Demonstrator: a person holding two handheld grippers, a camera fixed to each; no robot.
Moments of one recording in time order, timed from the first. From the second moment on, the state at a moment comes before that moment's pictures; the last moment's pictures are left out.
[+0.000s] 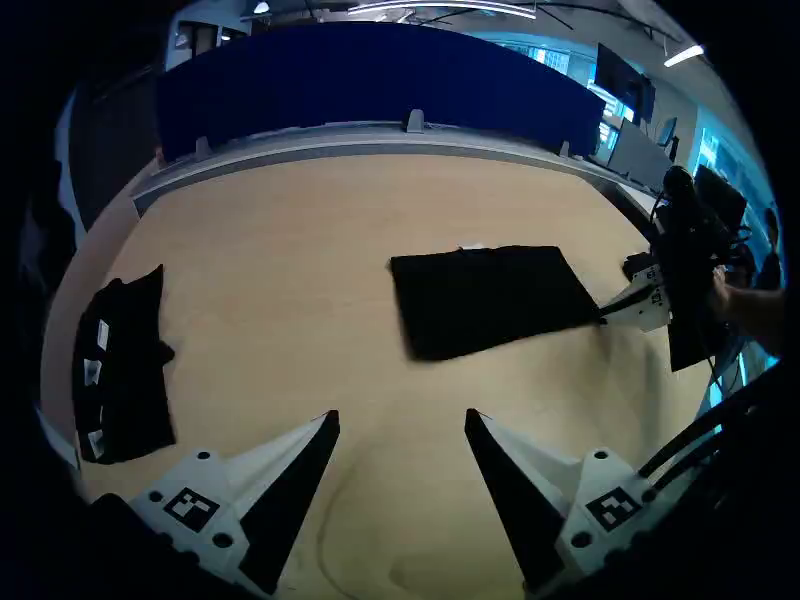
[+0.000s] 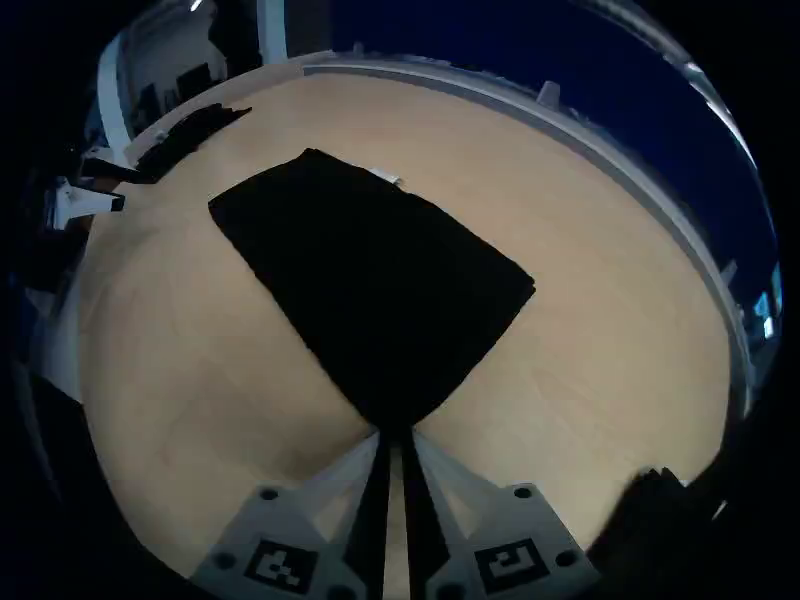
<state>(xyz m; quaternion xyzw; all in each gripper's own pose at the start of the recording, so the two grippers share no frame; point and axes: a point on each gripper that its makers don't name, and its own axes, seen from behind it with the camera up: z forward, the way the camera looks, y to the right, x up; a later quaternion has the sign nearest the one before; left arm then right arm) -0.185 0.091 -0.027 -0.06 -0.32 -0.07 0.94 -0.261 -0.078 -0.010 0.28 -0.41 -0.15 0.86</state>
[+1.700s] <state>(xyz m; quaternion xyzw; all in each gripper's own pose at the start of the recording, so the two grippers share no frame) -0.167 0.069 -0.053 -0.04 -0.30 -0.09 0.95 -0.131 -0.230 0.068 0.36 -0.26 -0.34 0.83</state>
